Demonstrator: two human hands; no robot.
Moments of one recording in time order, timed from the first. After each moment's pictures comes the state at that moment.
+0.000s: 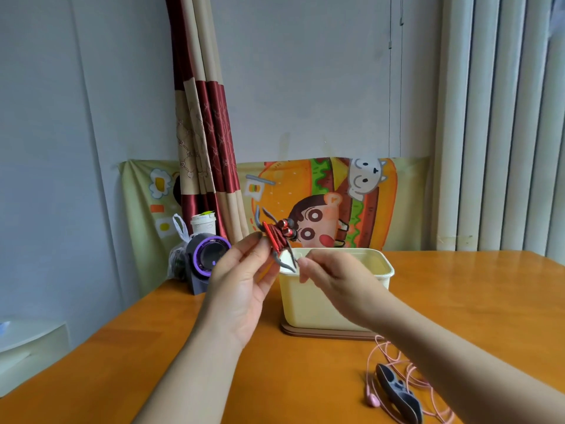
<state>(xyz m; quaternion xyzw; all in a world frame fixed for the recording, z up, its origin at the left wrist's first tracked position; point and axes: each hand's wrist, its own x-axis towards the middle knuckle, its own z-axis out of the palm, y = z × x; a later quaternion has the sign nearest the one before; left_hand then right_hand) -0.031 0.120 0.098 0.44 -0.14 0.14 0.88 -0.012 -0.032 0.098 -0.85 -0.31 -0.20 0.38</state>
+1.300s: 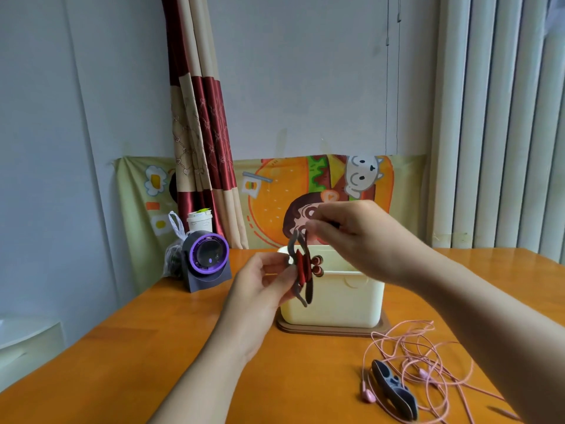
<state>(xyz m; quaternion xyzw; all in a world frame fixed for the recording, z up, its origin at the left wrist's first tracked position) -0.033 0.111 0.075 0.64 -0.15 0.14 0.74 -0.035 -0.050 0.156 -0.84 -0.37 -0.28 0.28</state>
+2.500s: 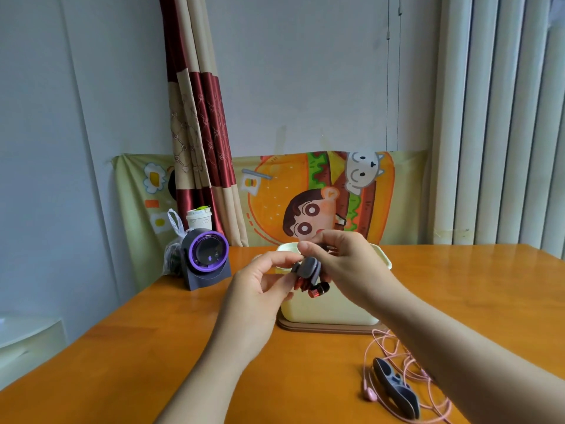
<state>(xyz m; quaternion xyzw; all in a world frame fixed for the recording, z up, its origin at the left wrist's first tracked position) -0.034 0.116 0.070 0.74 -0.20 0.22 0.60 -0.013 -0.033 0.108 -0.81 -0.25 -0.20 0.49</state>
